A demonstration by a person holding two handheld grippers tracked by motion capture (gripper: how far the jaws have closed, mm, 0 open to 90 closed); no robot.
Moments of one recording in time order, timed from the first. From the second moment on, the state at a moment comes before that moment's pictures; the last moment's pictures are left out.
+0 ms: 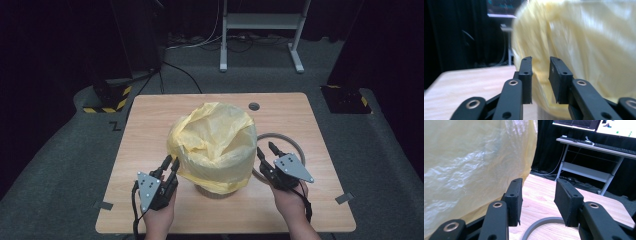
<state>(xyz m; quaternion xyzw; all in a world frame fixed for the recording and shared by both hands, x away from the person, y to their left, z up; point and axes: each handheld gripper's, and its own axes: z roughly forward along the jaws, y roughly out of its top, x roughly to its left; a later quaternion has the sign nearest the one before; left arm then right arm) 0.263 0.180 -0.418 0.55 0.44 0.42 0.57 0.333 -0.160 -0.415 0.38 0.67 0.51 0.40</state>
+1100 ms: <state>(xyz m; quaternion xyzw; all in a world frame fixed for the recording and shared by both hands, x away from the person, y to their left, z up) 0.375 0.206 -0.404 0.58 0.48 0.32 0.58 0.323 -0.147 -0.423 0.35 0.69 0.50 0.39</state>
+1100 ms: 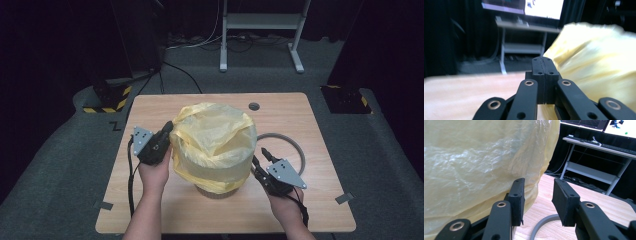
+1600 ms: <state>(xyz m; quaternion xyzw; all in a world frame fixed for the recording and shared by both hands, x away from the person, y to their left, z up) 0.317 0.181 -0.447 0.61 0.44 0.34 0.57 0.328 -0.139 -0.425 0.36 0.69 0.49 0.39</state>
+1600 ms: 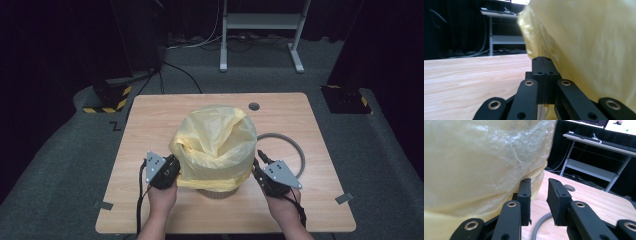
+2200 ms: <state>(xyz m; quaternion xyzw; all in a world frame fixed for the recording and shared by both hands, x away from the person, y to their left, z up) 0.329 0.205 -0.406 0.58 0.46 0.37 0.56 0.340 -0.140 -0.387 0.37 0.67 0.50 0.41</state>
